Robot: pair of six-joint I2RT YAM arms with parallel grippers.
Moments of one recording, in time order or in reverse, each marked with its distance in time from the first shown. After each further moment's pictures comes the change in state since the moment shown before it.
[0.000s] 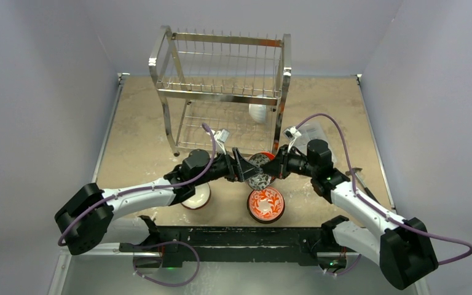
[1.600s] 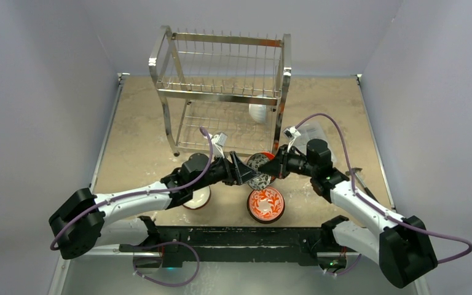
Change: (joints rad) left arm -0.047 -0.067 -0.003 -0.117 -0.088 -0.008; right arm -0.002 0.011 0.000 0.012 -0.003 0.009
